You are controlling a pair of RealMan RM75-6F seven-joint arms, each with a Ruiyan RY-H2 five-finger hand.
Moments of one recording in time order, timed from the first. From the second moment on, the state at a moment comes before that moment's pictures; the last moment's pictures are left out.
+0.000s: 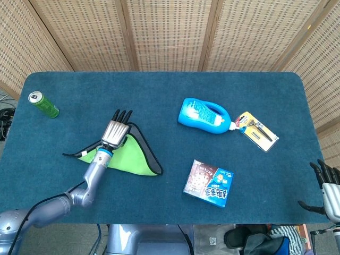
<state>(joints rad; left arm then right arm) -0.83 -1.84 -0.28 -0.94 1.14 0.85 0.53 0.04 -1.00 0.04 -1.64 -1.38 1.36 0.04</state>
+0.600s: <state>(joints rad) -0.89 -1.89 -0.31 -0.80 1.06 0.81 0.52 0.05 -1.01 0.04 -1.63 -1.38 1.35 0.03</state>
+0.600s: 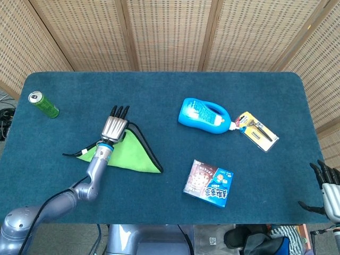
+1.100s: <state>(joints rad) -0.96 -1.92 -0.31 -0.74 1.04 0.78 0.52 0.05 -1.02 0.04 -1.62 -1.37 1.34 0.03</state>
